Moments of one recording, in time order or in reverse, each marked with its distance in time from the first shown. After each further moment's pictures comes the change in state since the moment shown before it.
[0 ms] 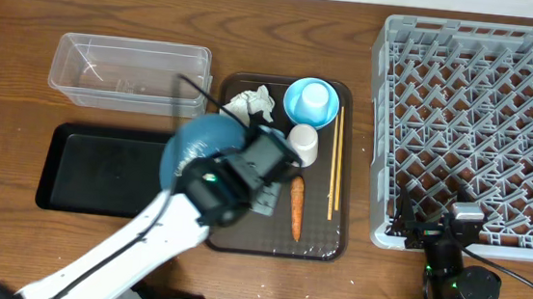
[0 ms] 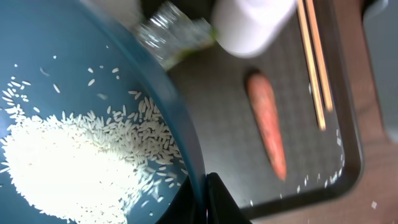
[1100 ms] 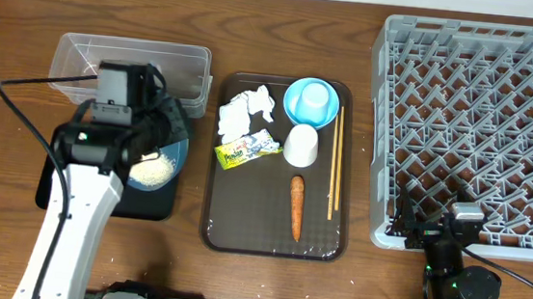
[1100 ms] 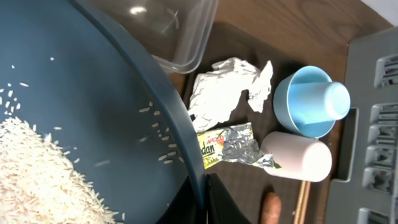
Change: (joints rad) left arm 0.705 -0.028 0.000 0.154 0.386 0.023; right arm 0.000 0.000 0.000 0.000 0.000 0.000
